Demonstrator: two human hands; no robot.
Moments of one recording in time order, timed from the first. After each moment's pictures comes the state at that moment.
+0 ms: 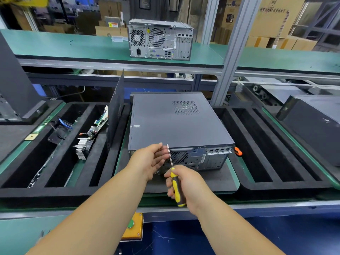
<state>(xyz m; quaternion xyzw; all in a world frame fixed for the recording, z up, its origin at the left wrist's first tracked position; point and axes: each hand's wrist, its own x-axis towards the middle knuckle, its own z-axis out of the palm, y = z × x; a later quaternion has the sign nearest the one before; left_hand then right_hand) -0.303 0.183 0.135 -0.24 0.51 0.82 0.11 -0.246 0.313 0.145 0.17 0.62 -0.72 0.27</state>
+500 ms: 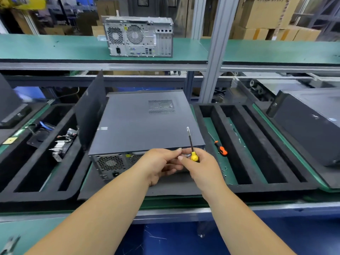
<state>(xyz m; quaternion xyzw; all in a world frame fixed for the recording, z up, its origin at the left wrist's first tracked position) -0.312 0.307 0.155 -0.11 0.64 0.73 0.23 -0.289 0.455 0.145 0.01 0.75 -0.66 0.03</state>
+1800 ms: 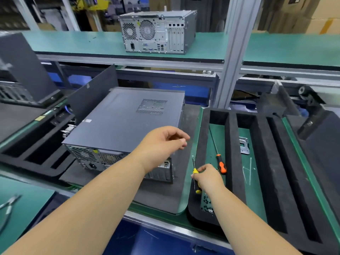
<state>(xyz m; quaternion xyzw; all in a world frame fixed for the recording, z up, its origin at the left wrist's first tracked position) -0.374 0.441 0.185 -0.05 0.80 0.59 -0.02 -0.444 0.602 0.029 0.09 0.86 -0.46 0.21</state>
